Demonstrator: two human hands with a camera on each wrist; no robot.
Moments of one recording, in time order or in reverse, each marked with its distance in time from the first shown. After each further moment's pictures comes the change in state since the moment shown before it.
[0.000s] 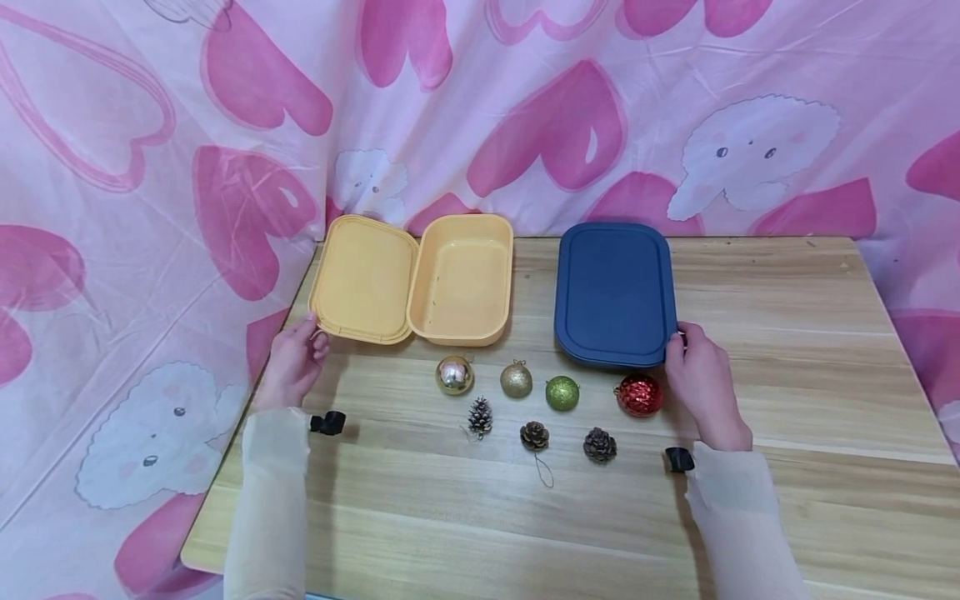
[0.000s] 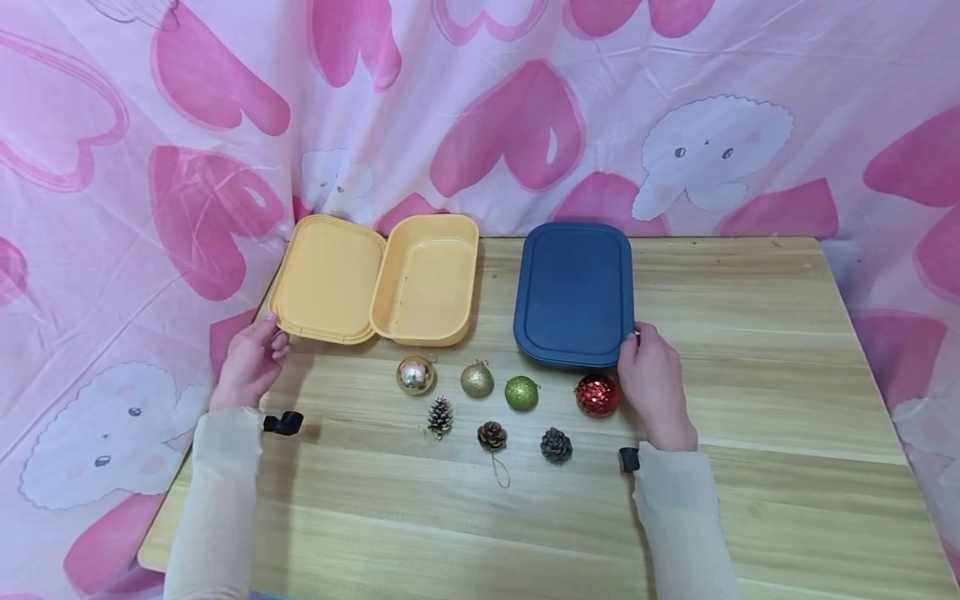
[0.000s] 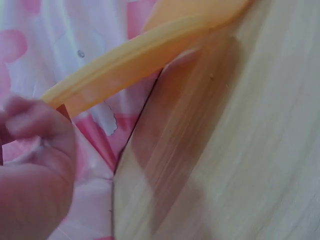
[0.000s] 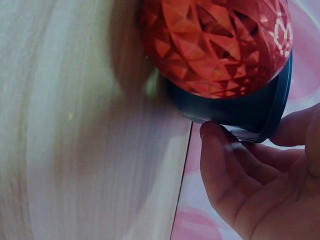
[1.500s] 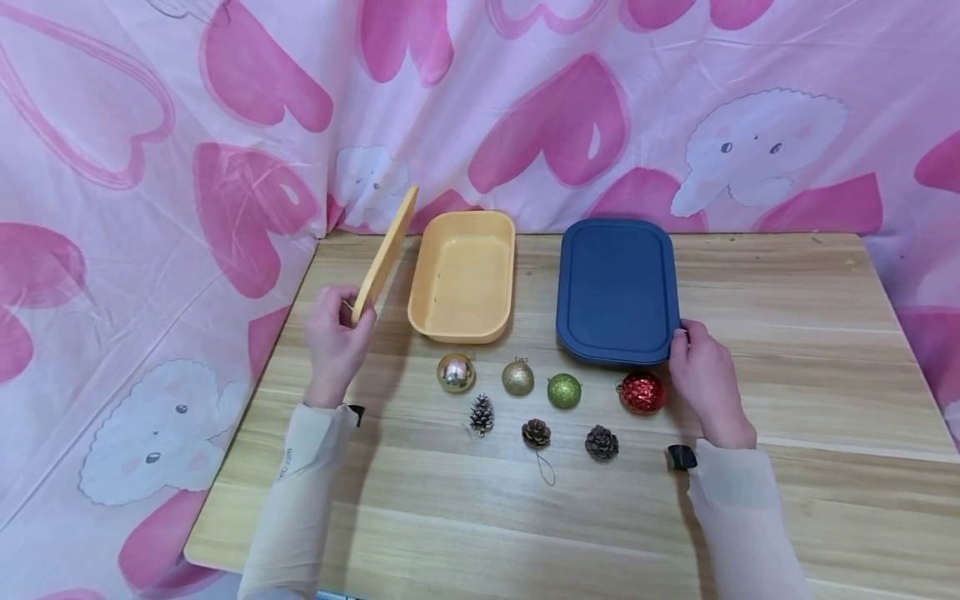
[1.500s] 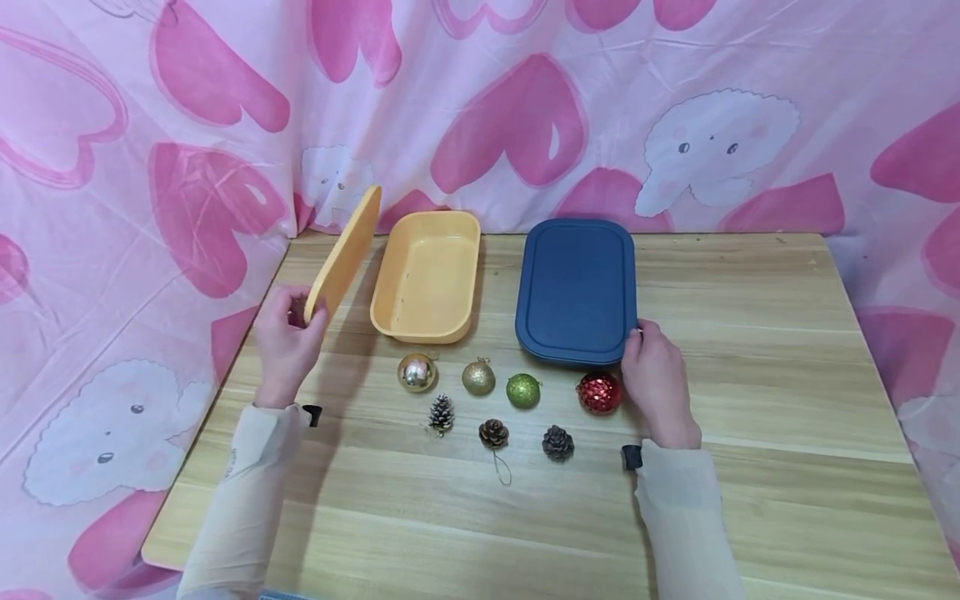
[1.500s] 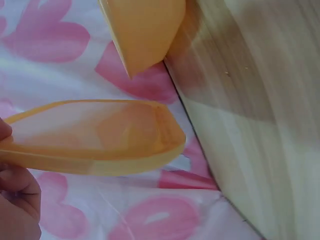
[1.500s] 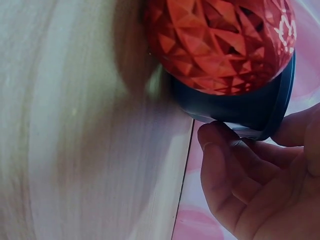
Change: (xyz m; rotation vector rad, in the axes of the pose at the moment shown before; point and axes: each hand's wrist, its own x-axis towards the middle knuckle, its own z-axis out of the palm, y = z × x) left_hand -0.008 -0.028 0.089 1.142 0.176 1.092; right_hand 0.002 0.003 0.000 -0.006 -0.039 -0.015
